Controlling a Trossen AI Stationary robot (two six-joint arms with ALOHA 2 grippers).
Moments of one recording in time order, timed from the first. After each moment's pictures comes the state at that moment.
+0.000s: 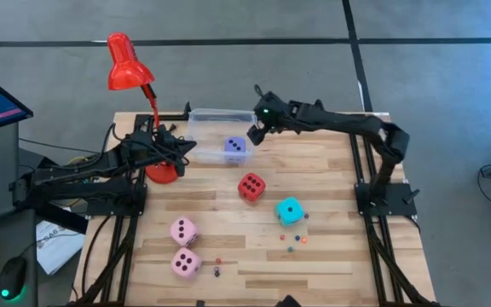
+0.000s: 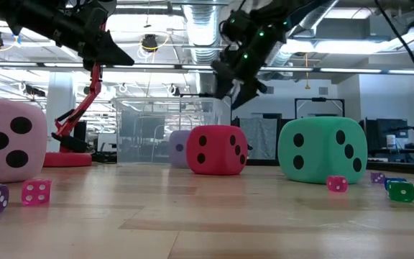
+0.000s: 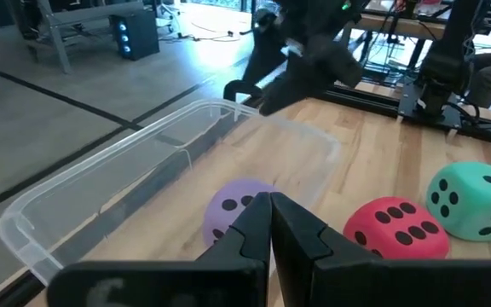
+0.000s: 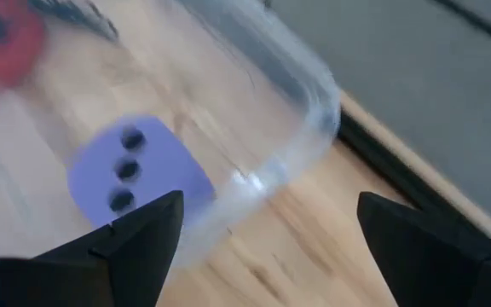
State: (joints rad) left arm 0.37 0.67 0.46 -0.05 -0.15 -0.07; right arm -0.43 1.83 1.50 -0.56 0.18 0.26
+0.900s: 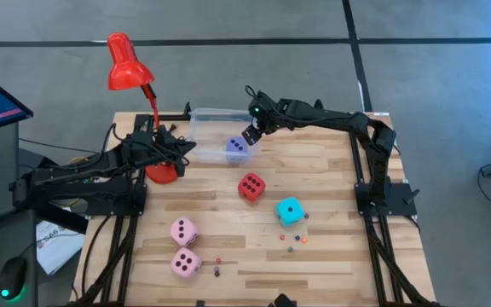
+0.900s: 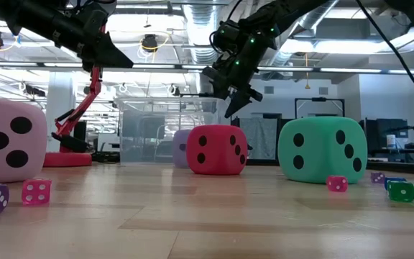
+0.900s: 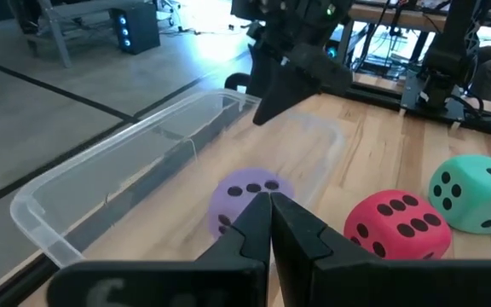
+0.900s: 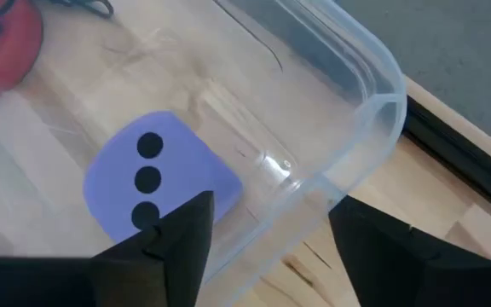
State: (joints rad) left arm 0.37 0.67 0.46 -0.07 -0.15 -0.07; right arm -0.44 1.94 1.61 -0.65 0.10 0.35
